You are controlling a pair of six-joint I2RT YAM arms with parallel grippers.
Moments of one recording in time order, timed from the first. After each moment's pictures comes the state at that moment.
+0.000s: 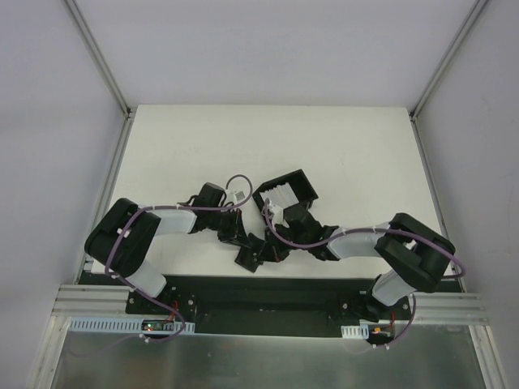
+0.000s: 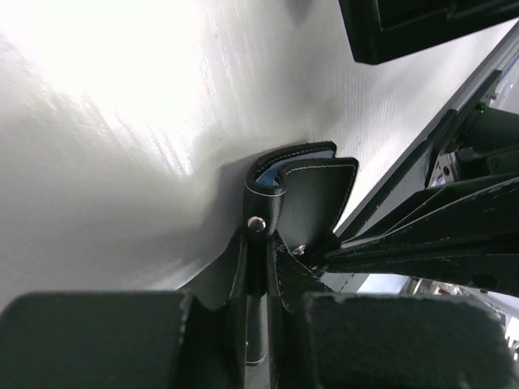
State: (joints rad) left arm -0.50 1.58 0.58 -0.02 0.69 -0.58; right arm 0.94 1.58 0.55 0.37 -0.48 0.51
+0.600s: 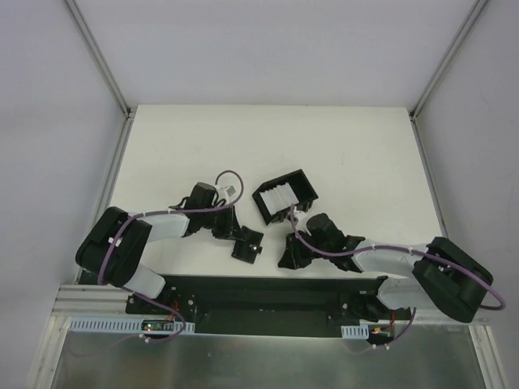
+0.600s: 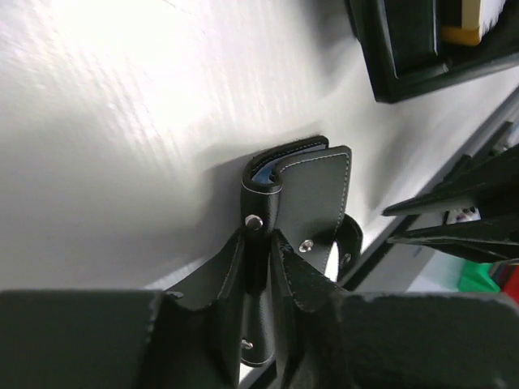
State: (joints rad) left arm -0.46 1.50 0.52 0.03 0.61 -0.58; right arm 0.89 1.30 0.34 0.25 -0.41 0.54
